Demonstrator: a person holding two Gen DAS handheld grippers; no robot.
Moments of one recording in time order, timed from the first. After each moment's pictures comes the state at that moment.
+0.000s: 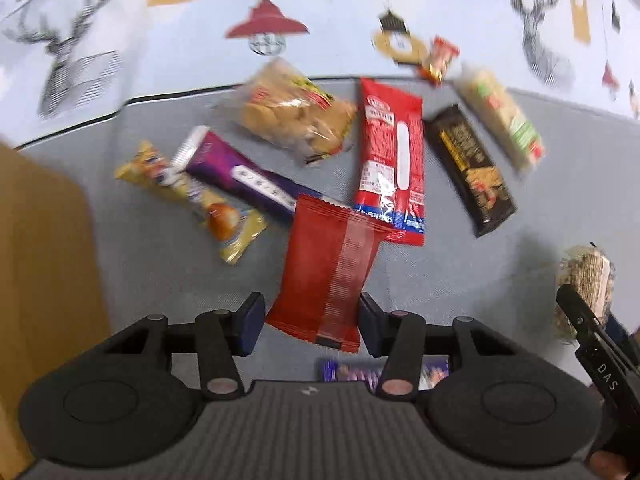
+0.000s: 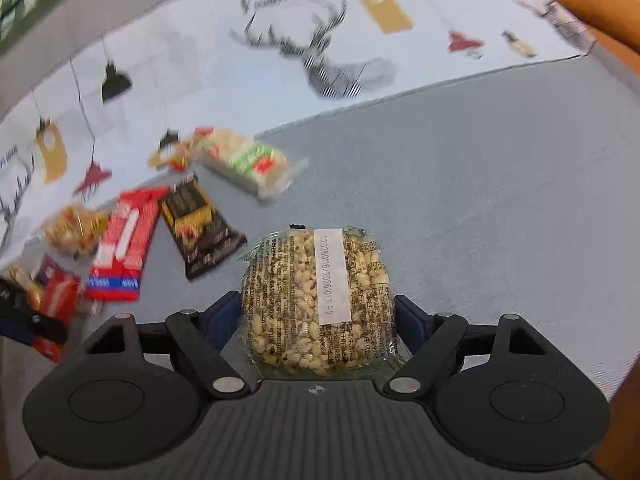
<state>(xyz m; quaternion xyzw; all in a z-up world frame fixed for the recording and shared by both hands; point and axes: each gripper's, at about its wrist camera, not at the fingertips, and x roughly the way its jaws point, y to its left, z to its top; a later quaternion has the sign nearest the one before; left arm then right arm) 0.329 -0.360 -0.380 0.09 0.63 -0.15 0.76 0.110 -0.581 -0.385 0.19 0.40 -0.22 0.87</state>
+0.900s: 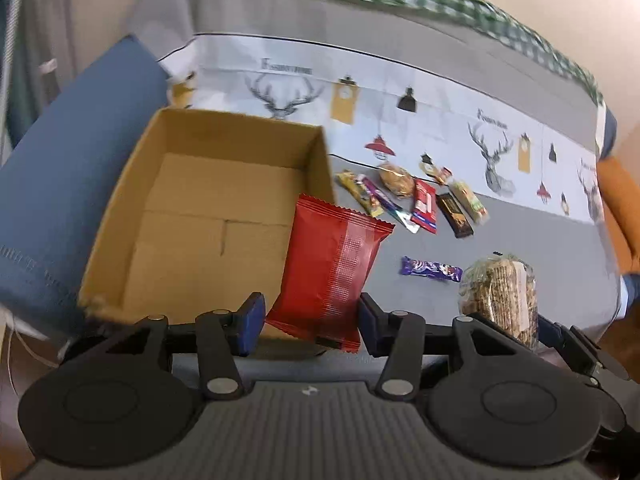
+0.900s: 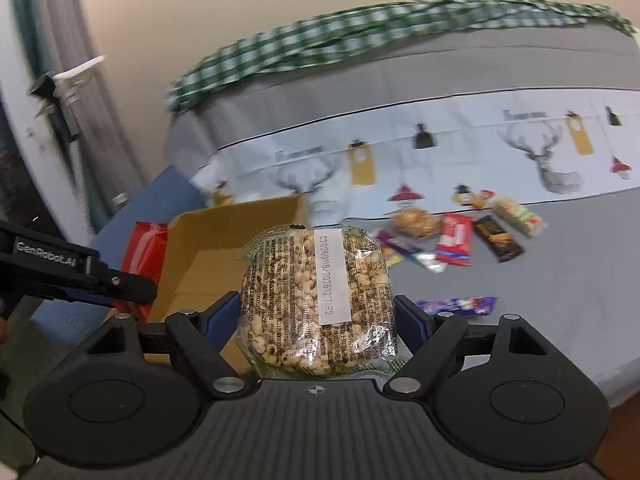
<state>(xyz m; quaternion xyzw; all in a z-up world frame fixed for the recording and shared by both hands) 0.019 -0.075 -0.169 -0.05 0.46 -0.11 0.88 -0.052 -0.315 -0.190 0.14 0.31 0.05 0.94</state>
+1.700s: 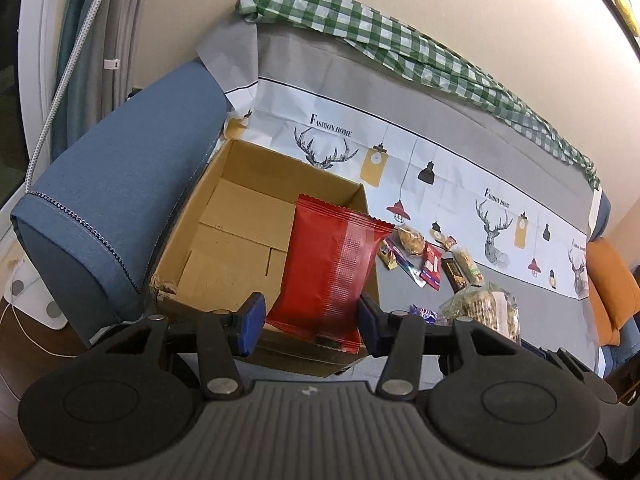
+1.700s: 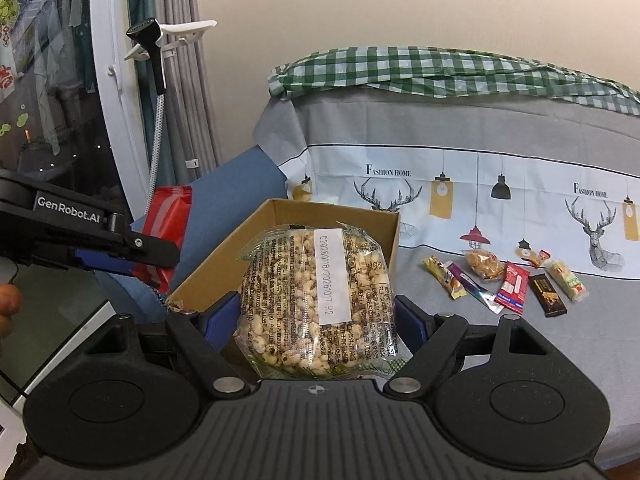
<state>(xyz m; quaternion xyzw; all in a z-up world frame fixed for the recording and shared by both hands) -0.039 0.012 -0.146 -0.13 0.38 -0.08 0.91 -0.086 -0.215 -0.149 0.03 0.29 0.12 0.95</state>
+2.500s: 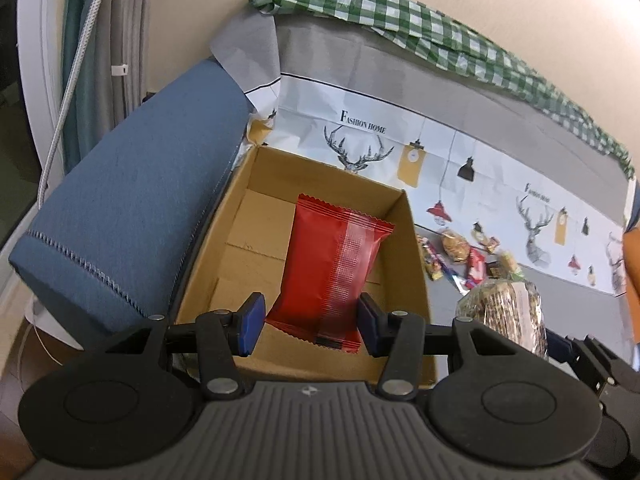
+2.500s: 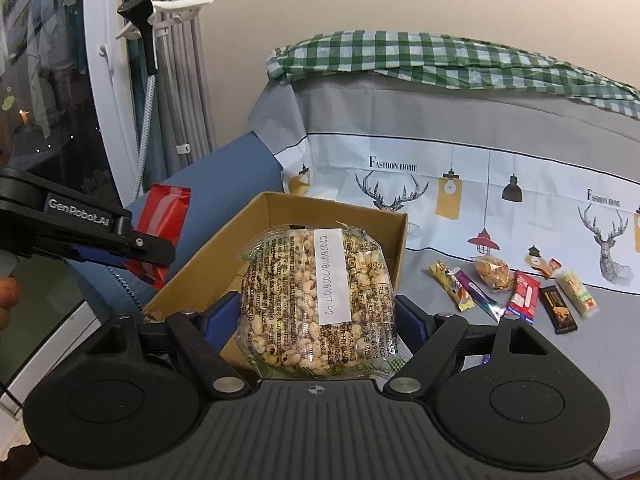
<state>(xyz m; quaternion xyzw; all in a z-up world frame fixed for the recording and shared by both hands) 0.040 0.019 -0.164 -0.09 0.40 -0.05 0.91 -0.018 -0.193 -0.163 0.01 0.31 0.12 0.94</state>
